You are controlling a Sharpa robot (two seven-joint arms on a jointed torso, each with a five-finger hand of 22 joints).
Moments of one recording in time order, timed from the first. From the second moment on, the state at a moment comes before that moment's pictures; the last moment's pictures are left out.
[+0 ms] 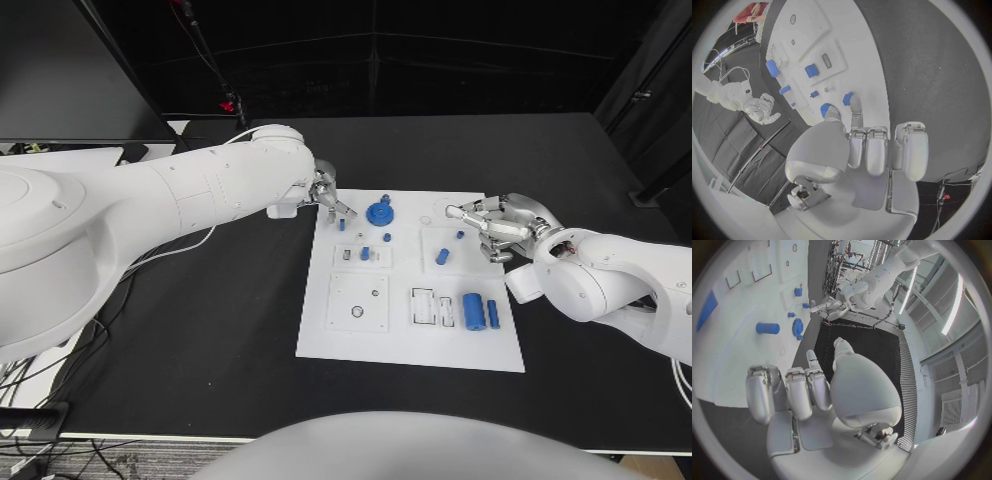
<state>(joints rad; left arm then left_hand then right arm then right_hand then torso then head) 1.37 -0.34 -0.24 0.83 -1.05 0.27 -0.32 1.20 0.15 -0.35 0.29 0.29 1.19 0.02 0.27 0.80 1.46 -0.02 1.57 1.31 1.47 -0.06 1.57 1.31 0.02 1.46 0.07 1.51 1.31 1.14 -0.96 -0.08 1.61 -0.38 -0.39 0.08 1.31 0.01 -0.12 0.28 0.36 0.76 0.20 0.26 0.08 1.47 0.13 1.57 1.31 1.47 0.08 1.57 1.31 0.01 1.47 0.18 1.50 1.31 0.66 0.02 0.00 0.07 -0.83</state>
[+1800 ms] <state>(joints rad) 1.35 -0.31 -0.24 0.79 -1.03 0.30 -0.33 1.22 0.19 -0.33 0.29 0.41 1.16 0.02 0.26 0.85 1.46 -0.03 1.57 1.44 1.47 -0.06 1.57 1.31 0.02 1.47 0.06 1.51 1.31 1.14 -0.96 -0.08 1.61 -0.38 -0.39 0.08 1.31 0.01 -0.13 0.28 0.36 0.76 0.20 0.26 0.08 1.47 0.13 1.57 1.31 1.47 0.08 1.57 1.31 0.01 1.47 0.18 1.50 1.31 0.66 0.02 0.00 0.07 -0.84</state>
